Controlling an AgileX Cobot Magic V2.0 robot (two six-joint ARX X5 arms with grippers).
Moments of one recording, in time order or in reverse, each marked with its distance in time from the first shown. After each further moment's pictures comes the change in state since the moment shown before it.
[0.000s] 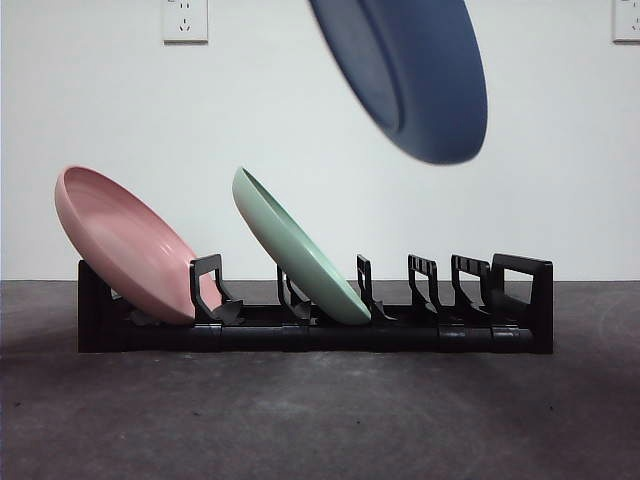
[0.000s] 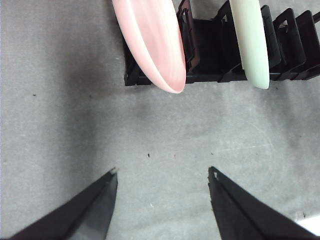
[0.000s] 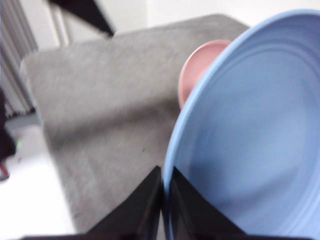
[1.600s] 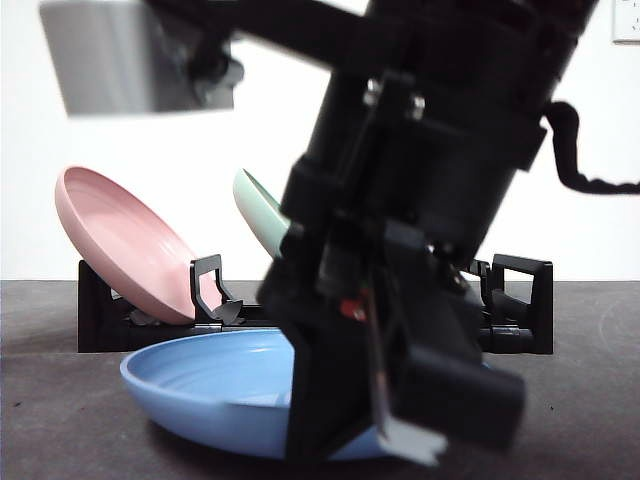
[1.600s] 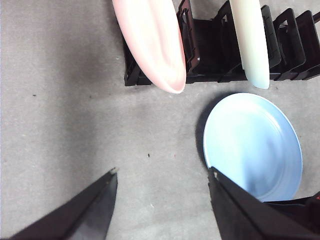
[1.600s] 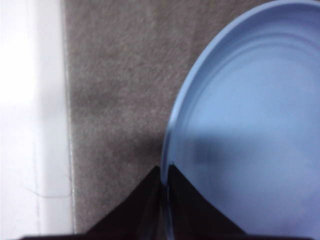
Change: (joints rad) left arm 0.000 0.000 0.000 0.000 0.000 0.000; right arm 0.047 0.640 -0.011 -0.090 -0.008 -0.341
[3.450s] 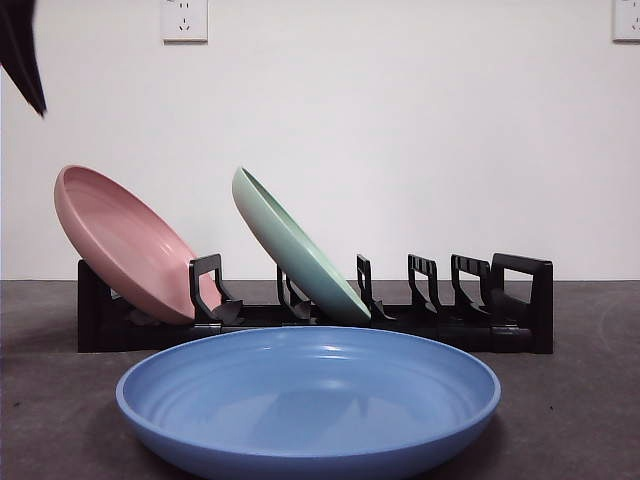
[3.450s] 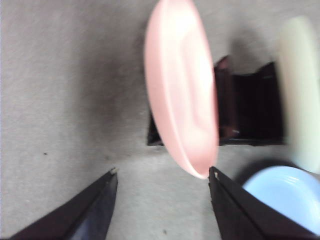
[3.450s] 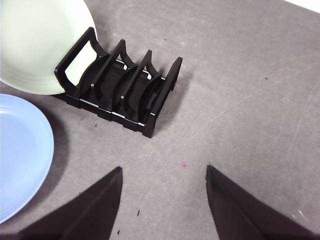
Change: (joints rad) left arm -0.060 0.315 0.025 0.301 -0.155 -0.139; right arm -0.955 -0.777 0.149 -0.460 -0.139 0.200
